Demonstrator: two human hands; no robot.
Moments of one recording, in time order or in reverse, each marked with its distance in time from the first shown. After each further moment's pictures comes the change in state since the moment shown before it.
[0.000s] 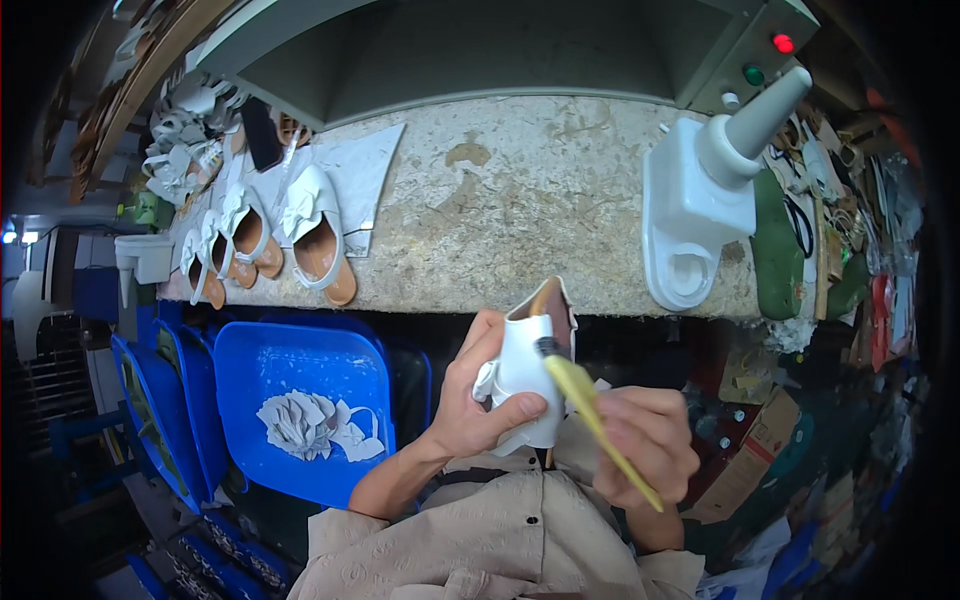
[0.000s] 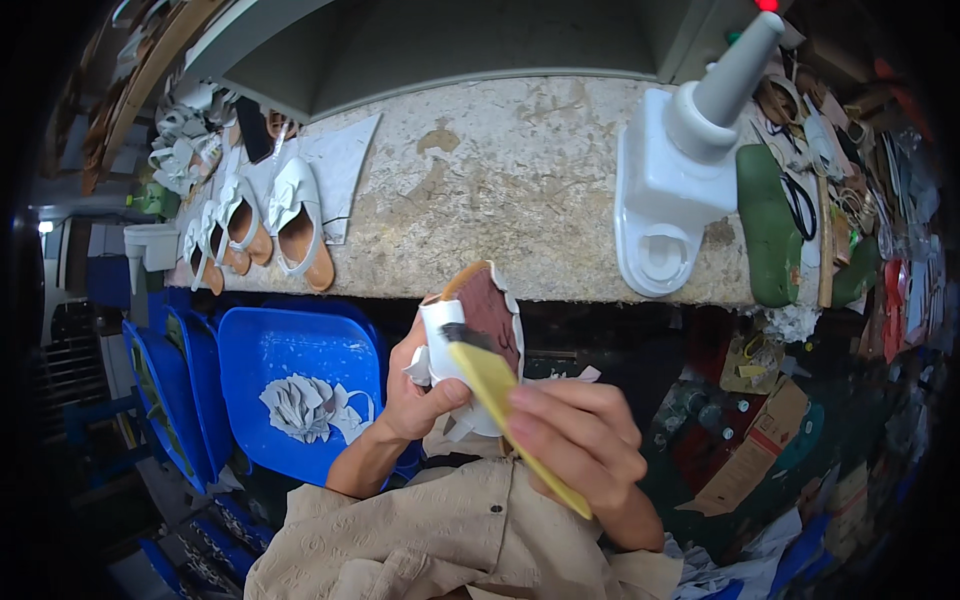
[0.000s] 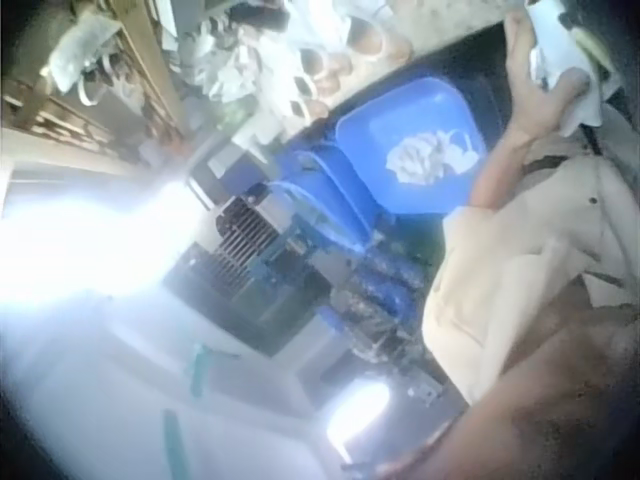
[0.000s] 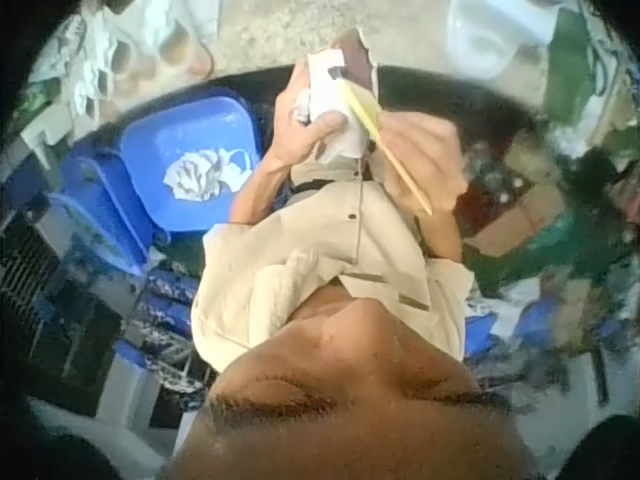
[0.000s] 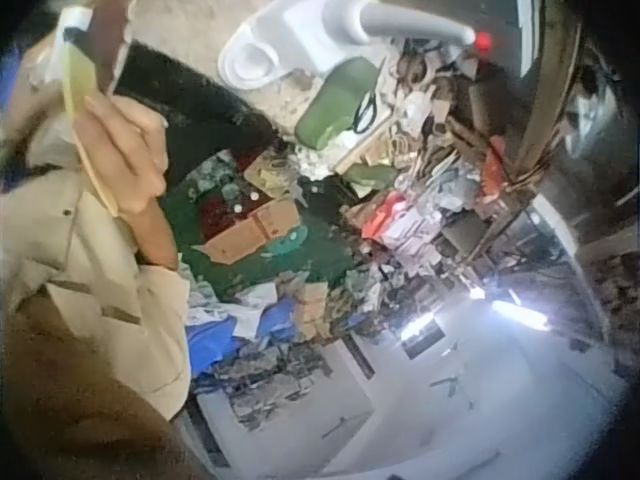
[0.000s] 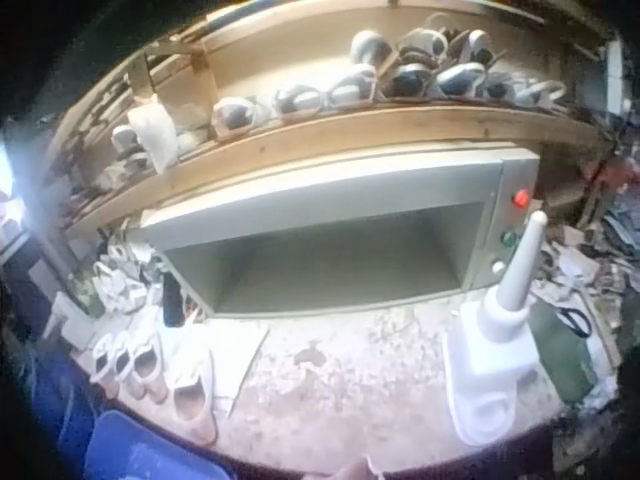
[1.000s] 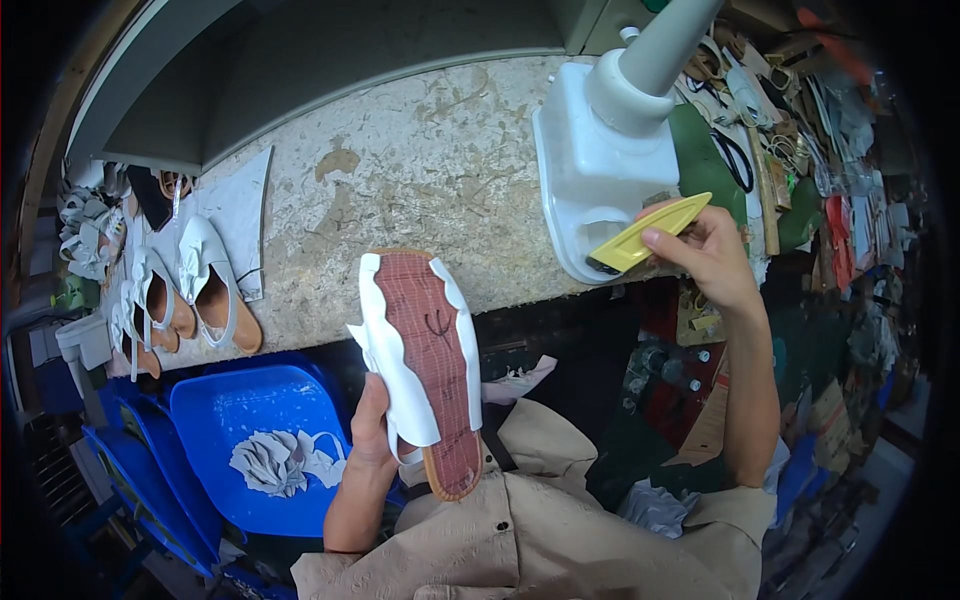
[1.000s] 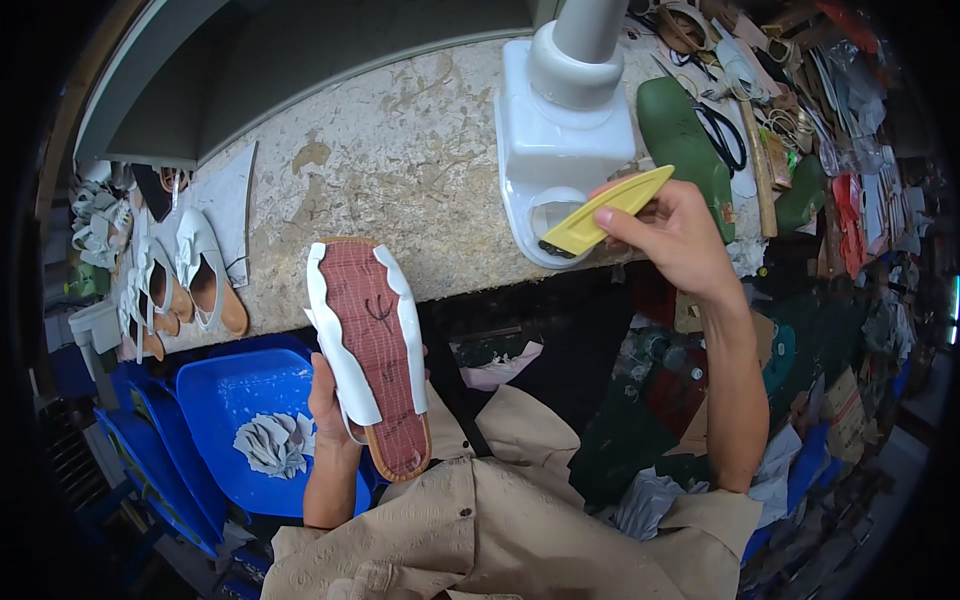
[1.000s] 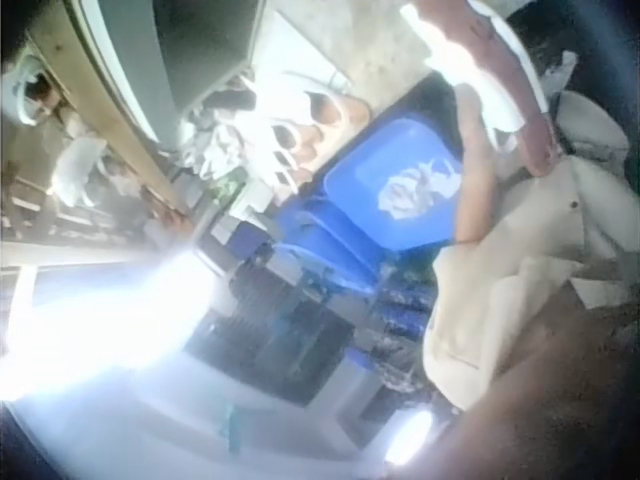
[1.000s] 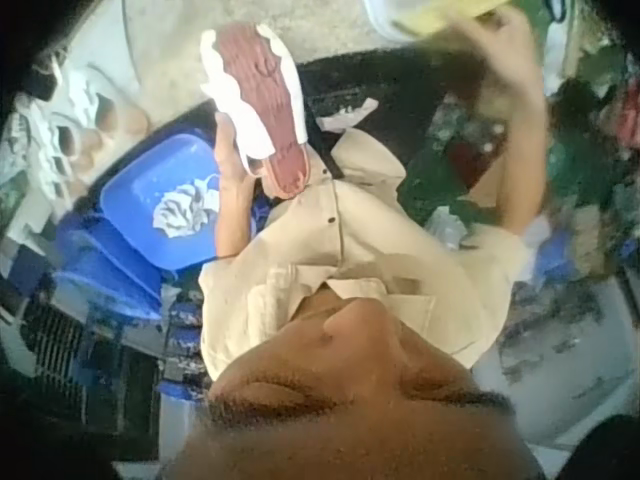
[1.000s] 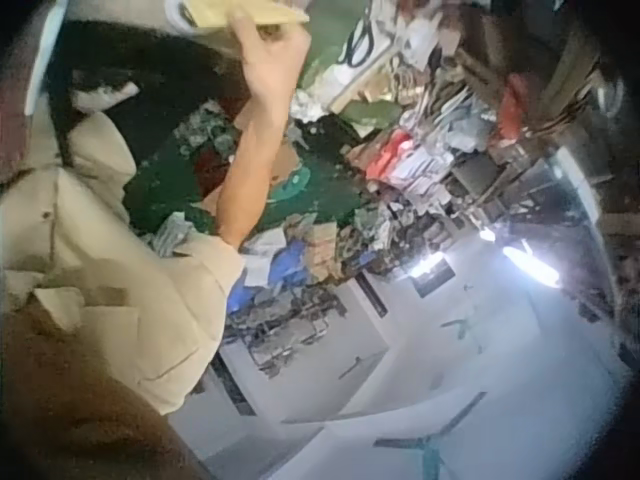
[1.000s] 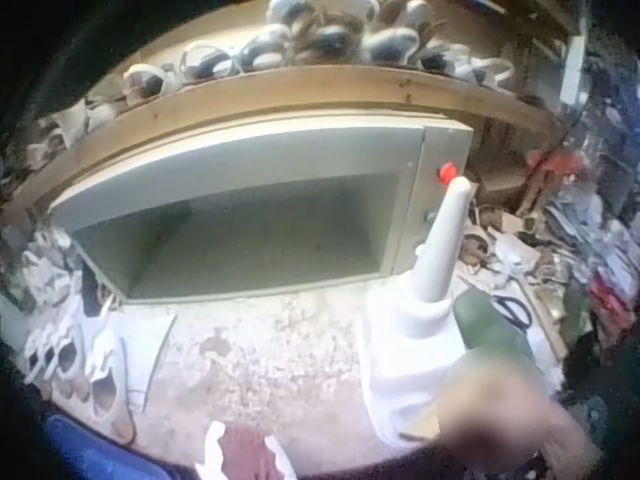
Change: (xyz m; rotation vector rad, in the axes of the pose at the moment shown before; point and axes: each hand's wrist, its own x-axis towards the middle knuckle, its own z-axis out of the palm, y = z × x) left_hand -0.001 -0.048 -0.007 -0.636 0.014 -0.359; right_hand 0.057 0.147 -0.123 0.217 -0.305 1.039
